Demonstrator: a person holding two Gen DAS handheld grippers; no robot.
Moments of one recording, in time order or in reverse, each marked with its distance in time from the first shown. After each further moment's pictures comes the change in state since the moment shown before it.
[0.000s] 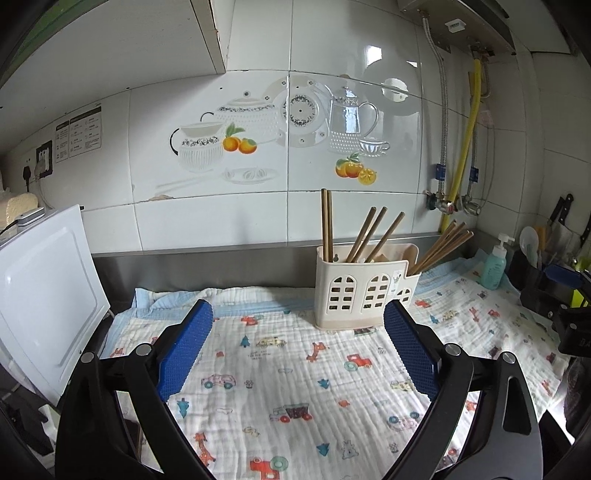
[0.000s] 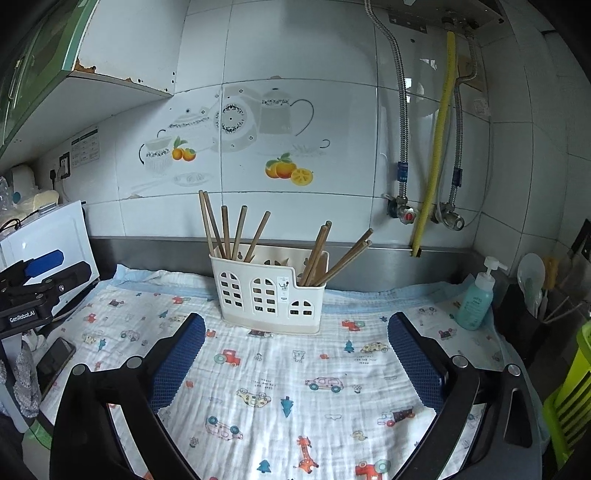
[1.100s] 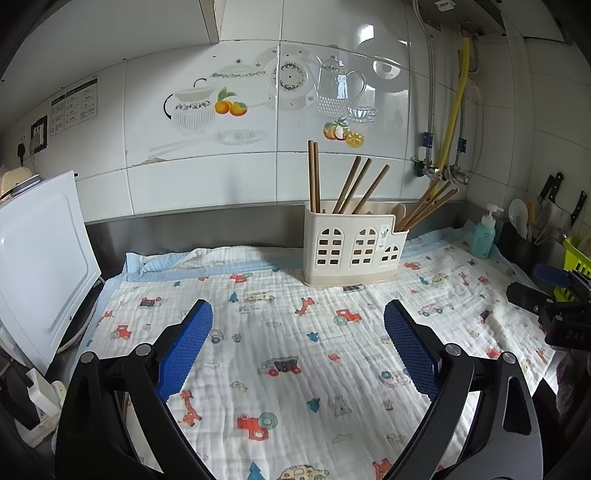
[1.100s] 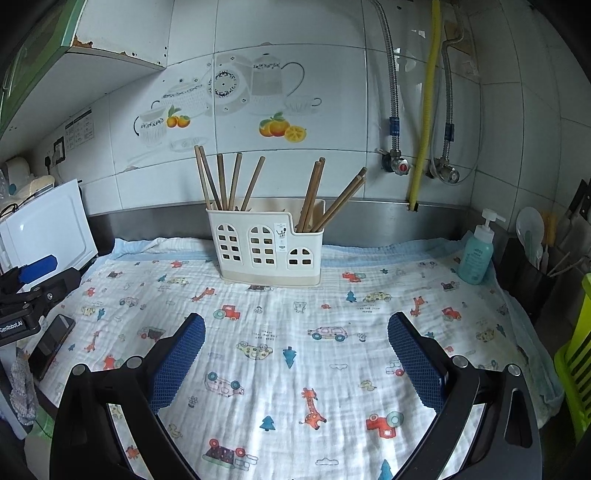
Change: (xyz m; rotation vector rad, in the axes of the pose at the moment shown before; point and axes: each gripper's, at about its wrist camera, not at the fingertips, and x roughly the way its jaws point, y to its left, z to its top) left arm -0.007 -0.004 -0.043 0.002 0.087 -0.043; right arm 0.002 0.000 -0.044 0.037 0.096 0.004
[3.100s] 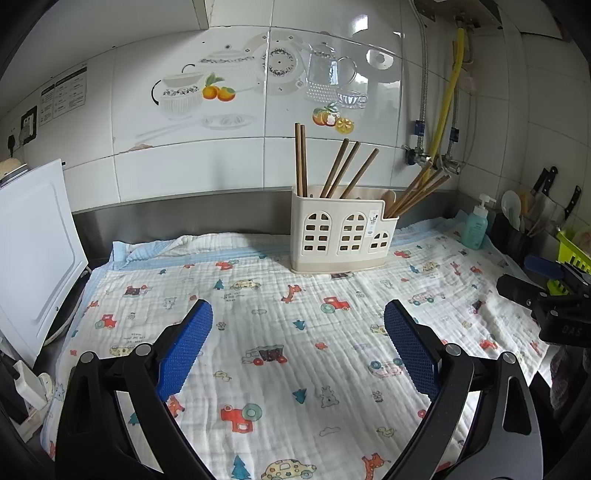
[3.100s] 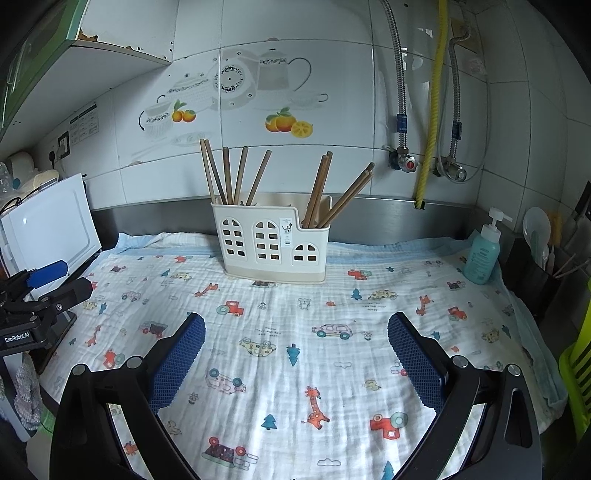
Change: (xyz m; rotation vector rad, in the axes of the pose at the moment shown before) left arm 0.009 -0.007 -0.009 -0.001 0.038 -0.040; right arm 0.005 0.004 -0.002 -0.012 0.011 0.018
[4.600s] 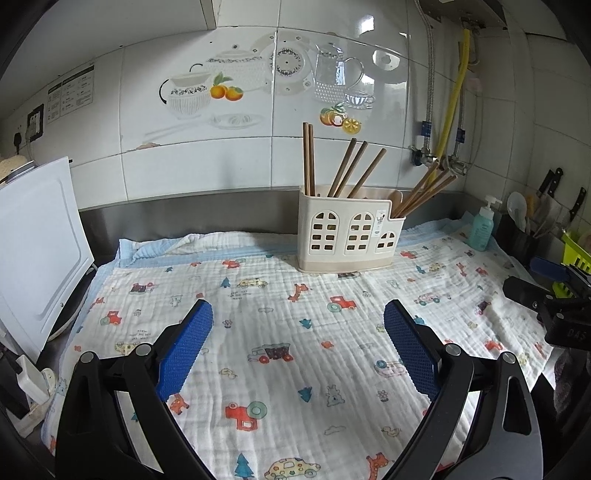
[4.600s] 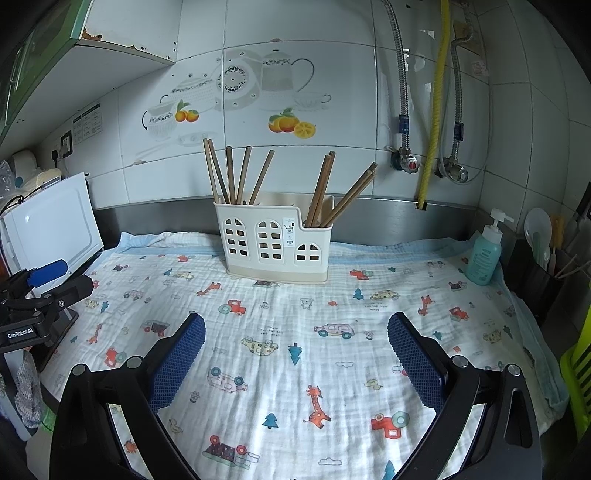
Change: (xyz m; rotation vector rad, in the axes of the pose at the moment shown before) left arm -0.001 0.002 -0.003 -0.011 -0.001 0.029; right arm -0.002 0.000 0.000 -0.006 0.000 0.005
